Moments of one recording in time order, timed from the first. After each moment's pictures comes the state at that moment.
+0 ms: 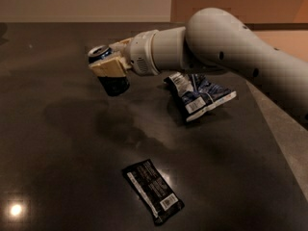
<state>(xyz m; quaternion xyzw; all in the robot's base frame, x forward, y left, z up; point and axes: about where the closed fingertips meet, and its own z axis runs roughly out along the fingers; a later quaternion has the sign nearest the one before) 0.569 0.110 0.955 -0.48 0.66 0.30 0.50</state>
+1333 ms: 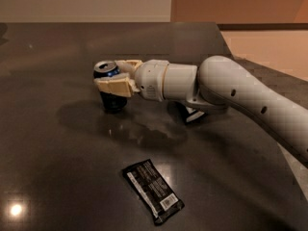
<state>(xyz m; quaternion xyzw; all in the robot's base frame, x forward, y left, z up) 0.553 0.103 0.923 -0.43 0.61 0.38 0.55</state>
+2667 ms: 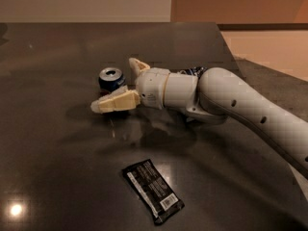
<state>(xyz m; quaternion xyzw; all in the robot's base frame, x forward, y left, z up) 0.548 0.102 0.910 -0.42 0.60 0.39 0.56</state>
